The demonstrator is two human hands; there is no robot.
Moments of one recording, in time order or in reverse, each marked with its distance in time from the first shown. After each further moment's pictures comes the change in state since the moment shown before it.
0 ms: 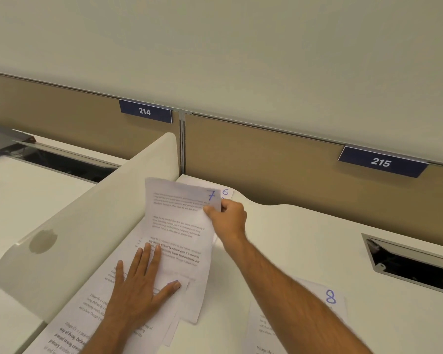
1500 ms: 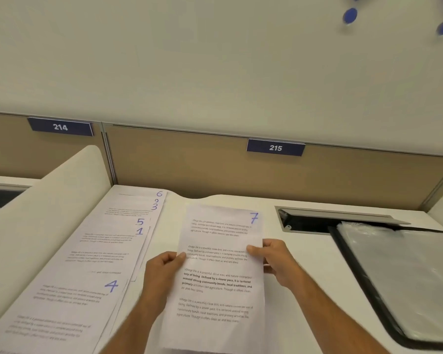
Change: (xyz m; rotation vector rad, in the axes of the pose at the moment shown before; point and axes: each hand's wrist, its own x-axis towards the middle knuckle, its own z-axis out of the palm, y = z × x) left_hand -0.036 0.205 -0.041 -1.493 -0.224 -0.221; right_hand -0.111 0.095 -0.280 0.230 -0.032 0.362
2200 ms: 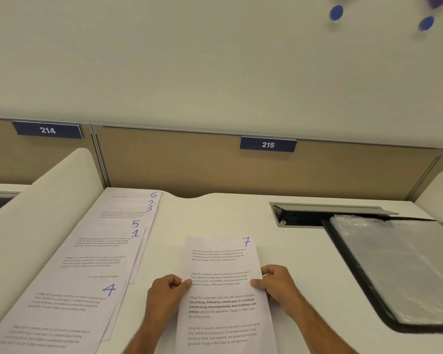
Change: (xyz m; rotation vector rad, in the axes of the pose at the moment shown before) left_hand 0.002 -0.052 -0.009 0.488 0.020 -0.011; right_hand -0.021 0.068 -0.007 -0.181 0.186 0.153
